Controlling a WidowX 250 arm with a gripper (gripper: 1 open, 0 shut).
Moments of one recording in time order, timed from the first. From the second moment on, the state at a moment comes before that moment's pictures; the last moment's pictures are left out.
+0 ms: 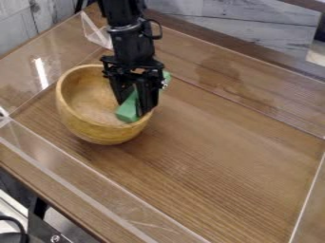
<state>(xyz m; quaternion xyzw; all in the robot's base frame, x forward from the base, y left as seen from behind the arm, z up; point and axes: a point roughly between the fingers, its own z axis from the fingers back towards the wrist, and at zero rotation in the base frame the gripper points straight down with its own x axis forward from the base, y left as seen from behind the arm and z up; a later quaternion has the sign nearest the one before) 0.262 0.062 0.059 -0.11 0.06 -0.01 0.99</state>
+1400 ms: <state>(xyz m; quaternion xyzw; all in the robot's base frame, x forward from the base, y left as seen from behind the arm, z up) 0.271 0.054 0.059 -0.12 0.07 -0.02 0.99</state>
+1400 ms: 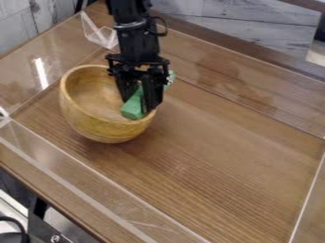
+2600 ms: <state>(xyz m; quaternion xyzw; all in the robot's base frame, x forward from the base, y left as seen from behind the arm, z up) 0.274 0.049 0.058 -0.13 0.09 -0.02 0.99</state>
